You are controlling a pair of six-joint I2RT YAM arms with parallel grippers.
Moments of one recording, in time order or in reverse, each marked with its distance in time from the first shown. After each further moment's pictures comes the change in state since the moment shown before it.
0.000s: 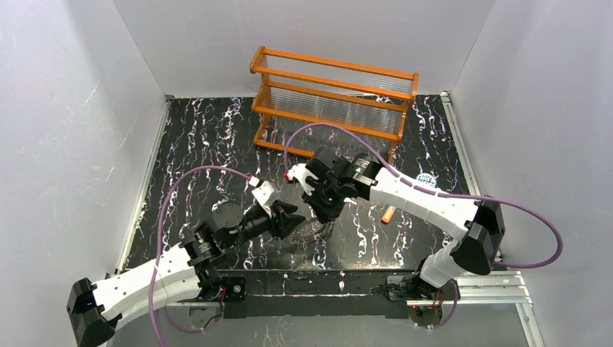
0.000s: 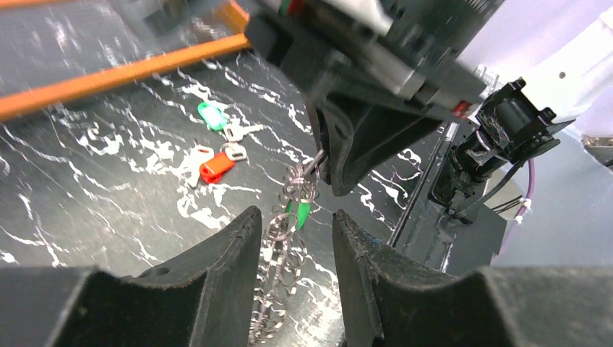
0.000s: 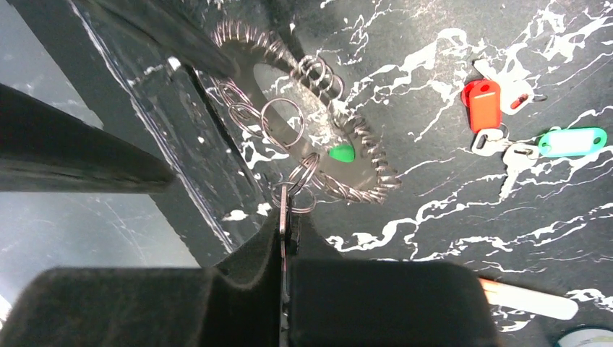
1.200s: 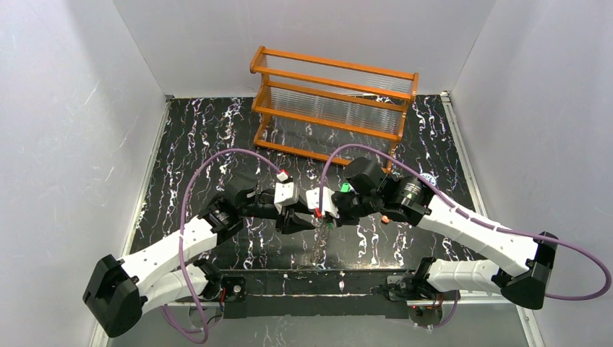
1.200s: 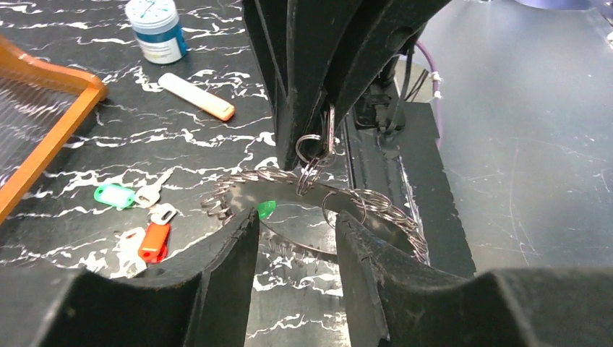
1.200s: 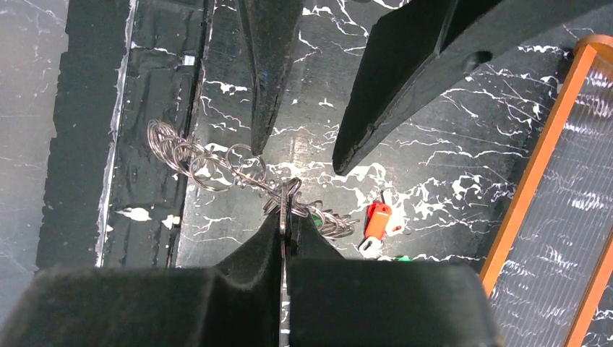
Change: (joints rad) left arm 0.236 0.317 0.200 -0.002 0.806 0.428; right arm 0.000 -0.390 -0.291 0.258 -0.178 -0.621
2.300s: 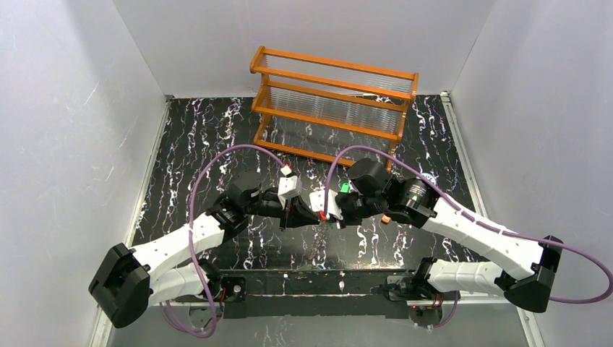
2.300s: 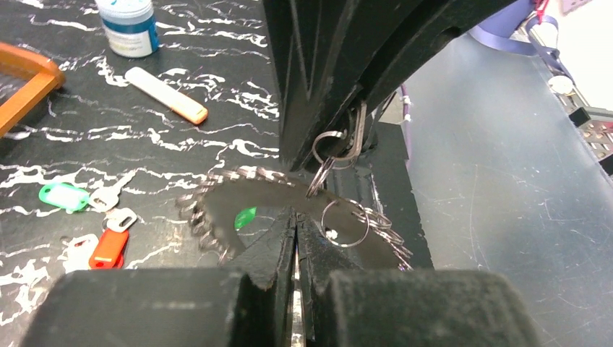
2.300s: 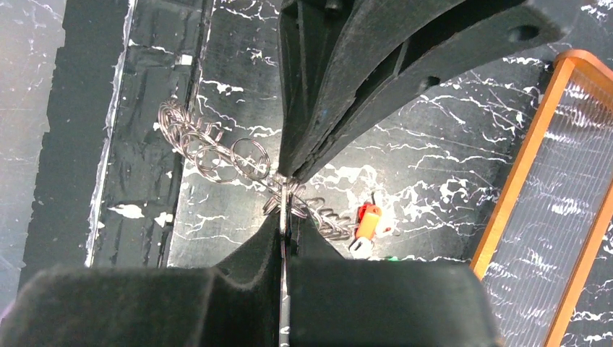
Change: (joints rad) left arm 0.000 0.097 -0.033 0.195 0.068 -0.199; right arm 0.000 -0.039 -0.021 0.014 -0.016 -0.045
